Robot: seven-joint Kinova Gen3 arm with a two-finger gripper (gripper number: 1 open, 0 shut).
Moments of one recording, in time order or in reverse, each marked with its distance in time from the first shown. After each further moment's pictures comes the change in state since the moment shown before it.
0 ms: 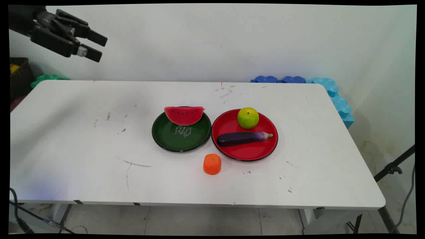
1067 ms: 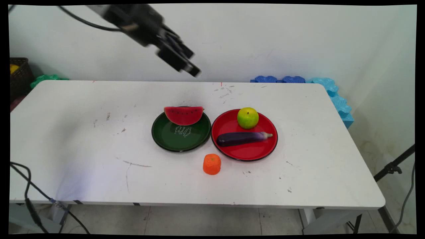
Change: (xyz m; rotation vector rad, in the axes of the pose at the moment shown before) arm 0.121 0.021 0.191 -0.004 -0.158 0.072
